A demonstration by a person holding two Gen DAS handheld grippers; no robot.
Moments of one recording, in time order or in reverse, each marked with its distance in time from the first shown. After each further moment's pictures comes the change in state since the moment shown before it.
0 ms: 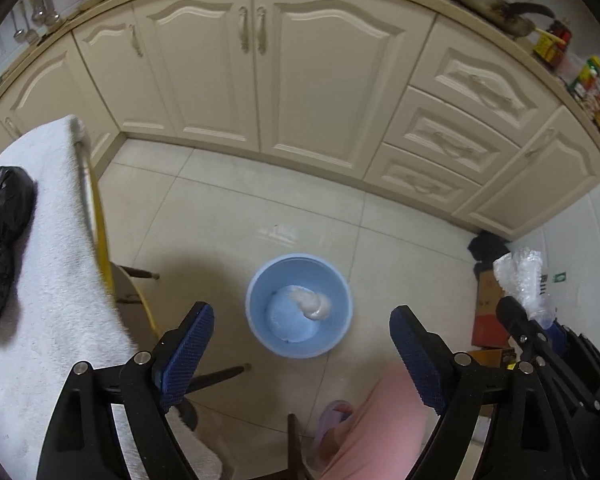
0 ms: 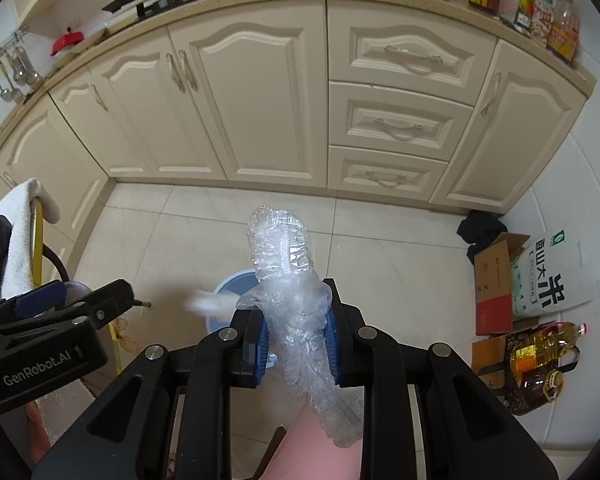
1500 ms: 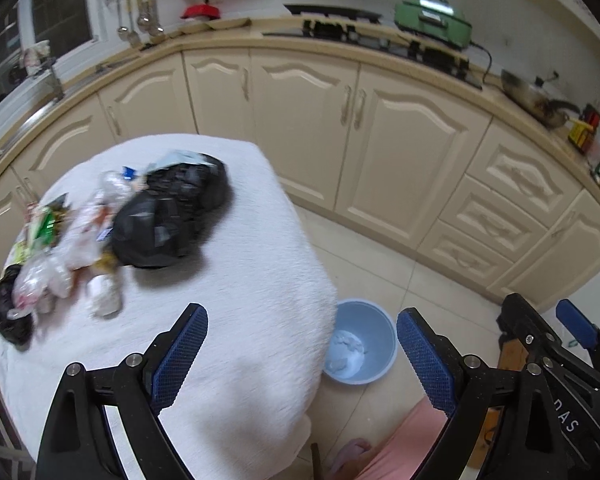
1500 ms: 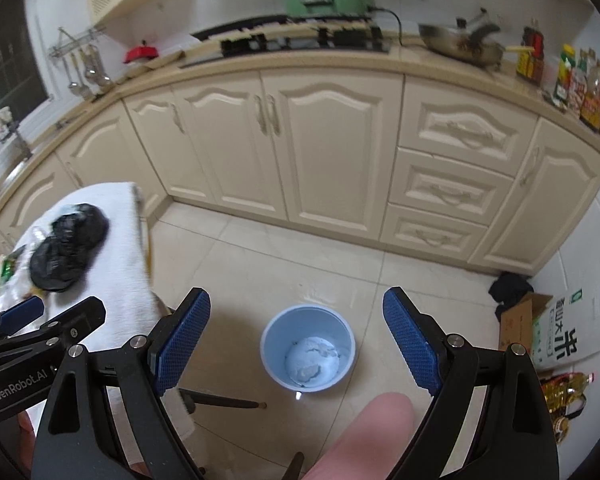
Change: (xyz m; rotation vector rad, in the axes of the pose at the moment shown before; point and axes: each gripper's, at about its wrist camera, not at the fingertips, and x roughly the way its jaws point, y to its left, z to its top) left arm -0.175 0.061 -0.133 -0.193 -0.266 0.135; right arm -0.099 0.083 -0.023 -0.159 -0.219 0.150
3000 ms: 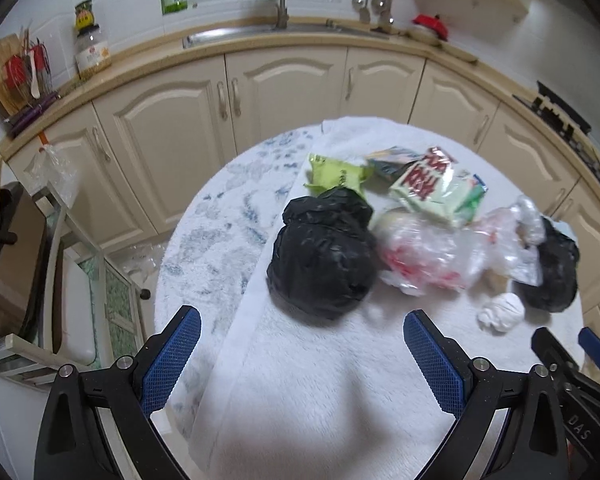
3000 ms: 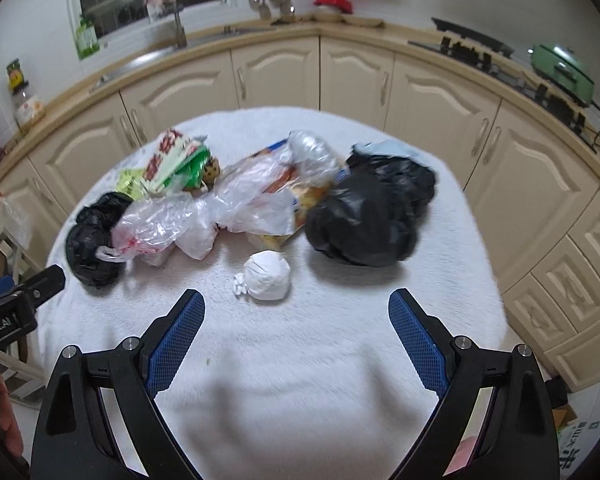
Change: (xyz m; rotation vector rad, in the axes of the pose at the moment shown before) left arm -0.068 0.314 -0.074 -0.501 0.015 0.331; right arm 0.039 0.311 -0.054 -0.463 0.135 0.297
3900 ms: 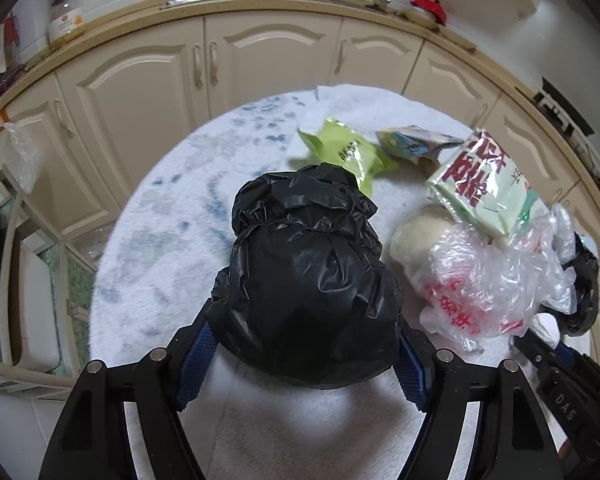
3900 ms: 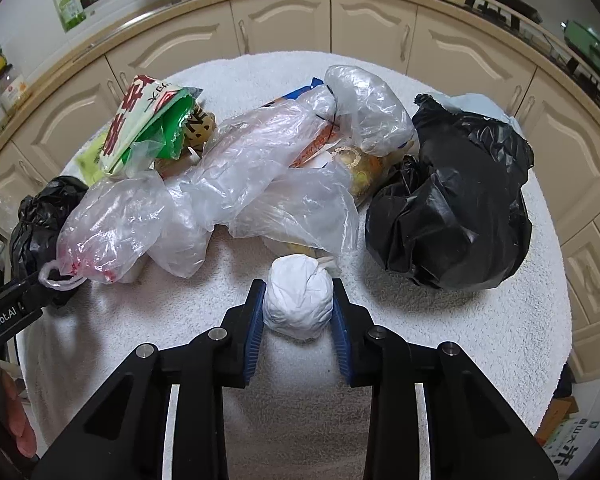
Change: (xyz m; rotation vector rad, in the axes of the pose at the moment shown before) left arm 0.122 0.023 0.035 -0.031 0.062 -0.089; right arm 0.066 0.011 0.017 0.017 0.127 0.033
